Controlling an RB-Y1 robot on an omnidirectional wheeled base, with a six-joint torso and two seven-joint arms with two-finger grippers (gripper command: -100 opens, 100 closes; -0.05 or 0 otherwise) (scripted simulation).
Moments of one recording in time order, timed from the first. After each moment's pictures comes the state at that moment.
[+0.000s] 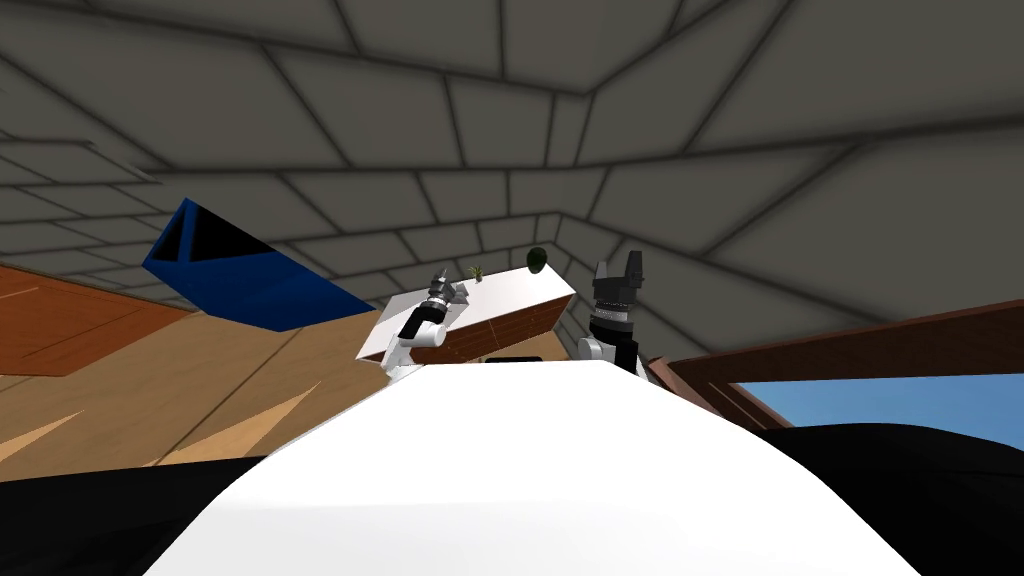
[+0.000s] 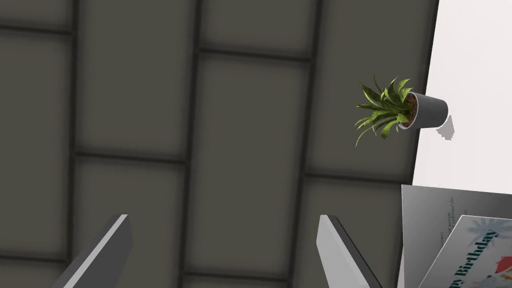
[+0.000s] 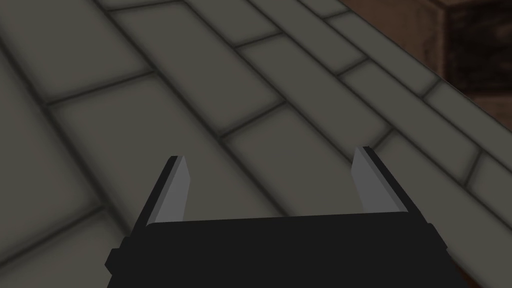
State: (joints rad) left arm 0.23 0.25 0.04 -2.06 0.16 0.21 0.15; right arm 0.47 -0.04 -0.02 -2.24 -0.09 -0.56 0.04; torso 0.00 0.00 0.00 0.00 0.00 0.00
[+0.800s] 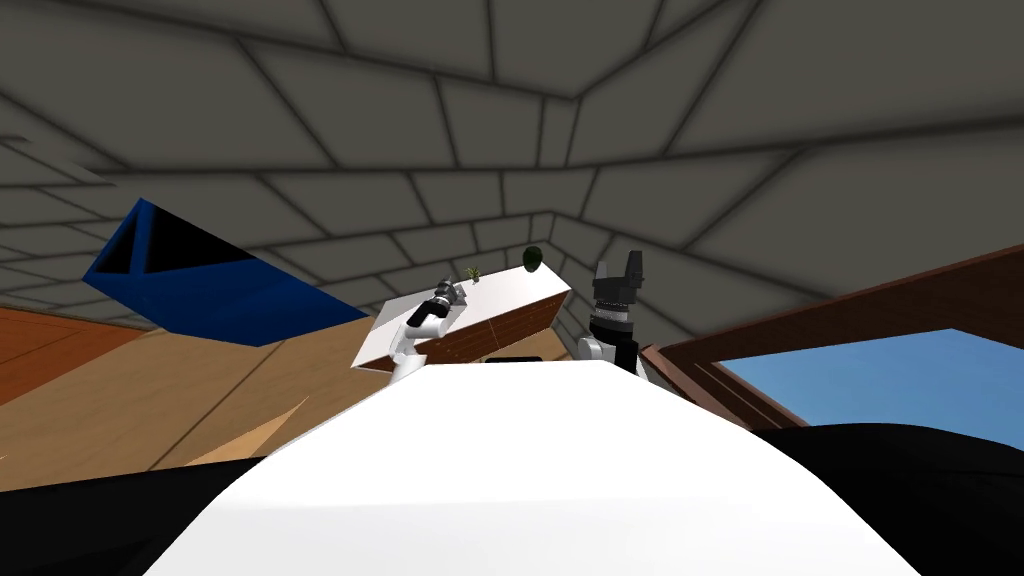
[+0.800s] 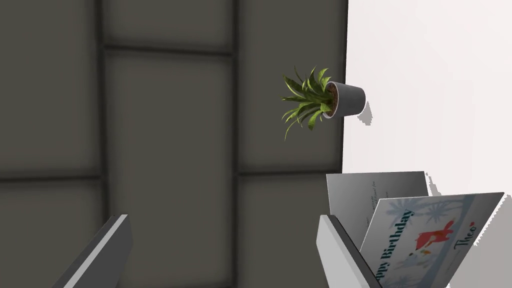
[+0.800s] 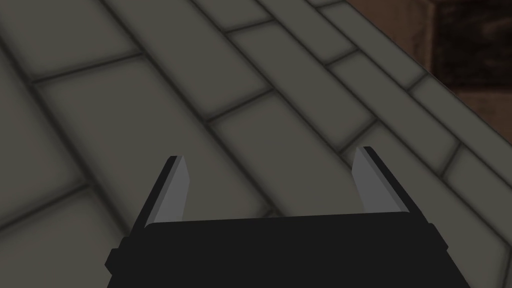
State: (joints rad) left arm 0.13 0.26 0.06 -1.94 0.15 0.41 0.16; right arm 0.47 -0.04 -0.02 -2.24 -0.09 -0.56 0.04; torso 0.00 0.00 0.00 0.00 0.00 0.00
